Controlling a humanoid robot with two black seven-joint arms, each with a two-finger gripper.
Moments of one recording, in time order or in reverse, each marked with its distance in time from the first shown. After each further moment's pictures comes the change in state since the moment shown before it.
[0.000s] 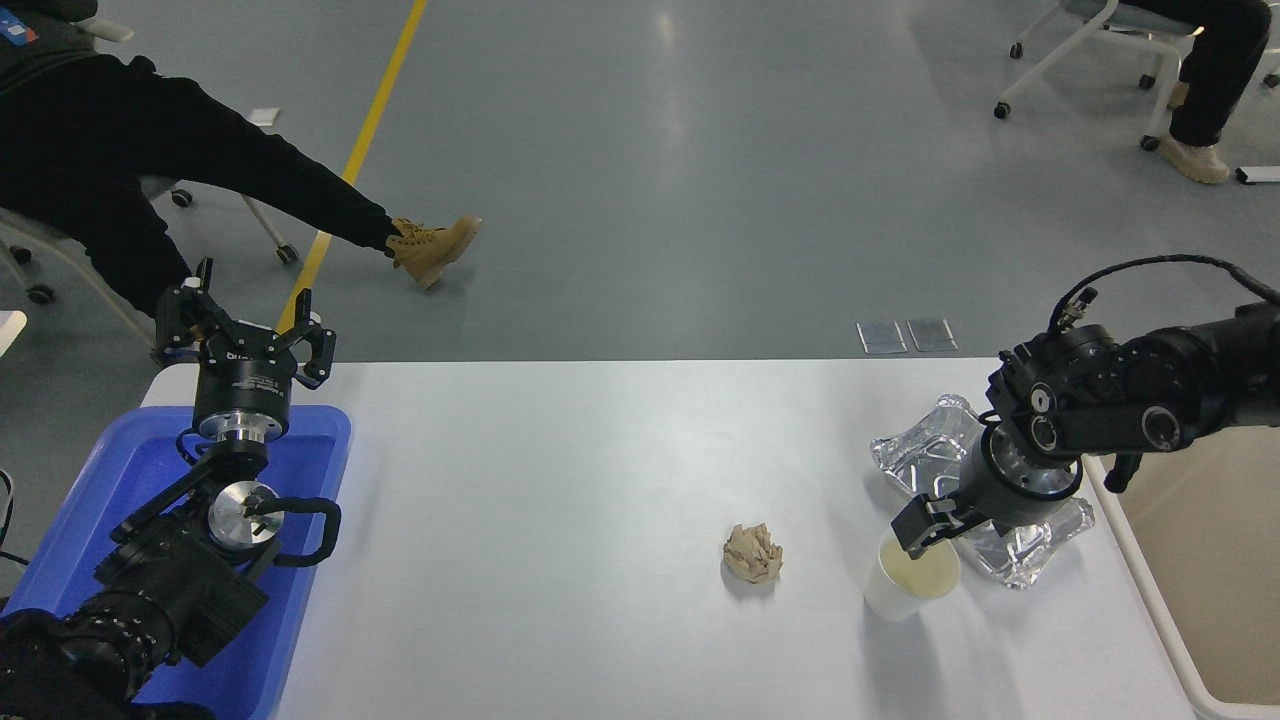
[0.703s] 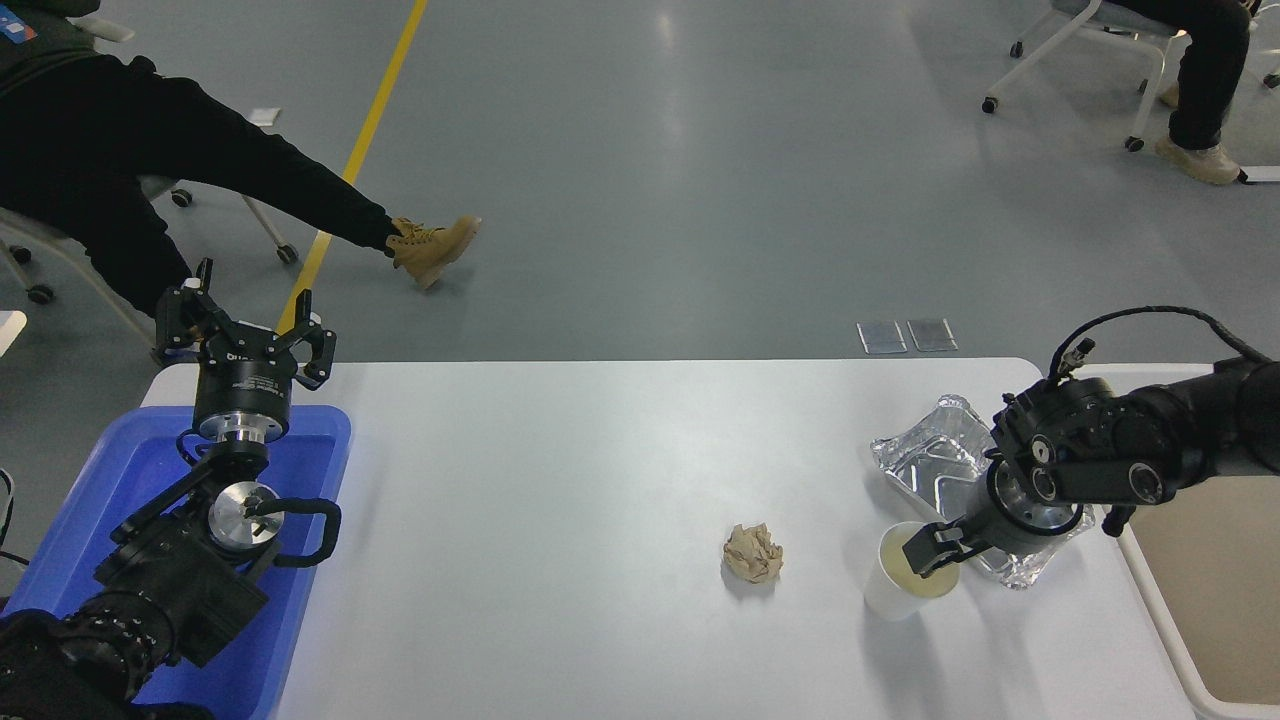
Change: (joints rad) left arm 0.000 0.000 0.000 0.000 0.000 0.000 0.000; right arm -0.122 0.004 0.013 -0.074 -0.058 -0.089 0.005
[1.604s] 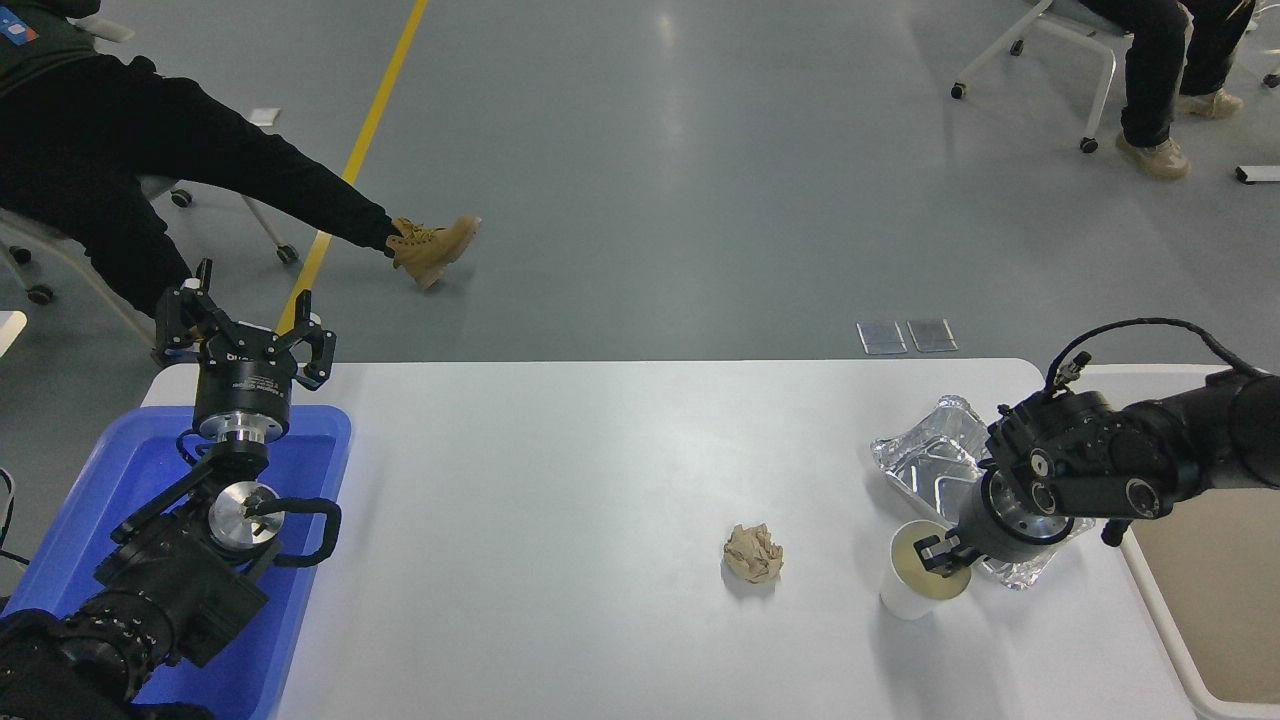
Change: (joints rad) left arm 0.000 0.000 0.000 0.000 0.000 0.000 0.000; right arm 0.030 -0.014 0.008 0.003 -0.020 0.009 0.087
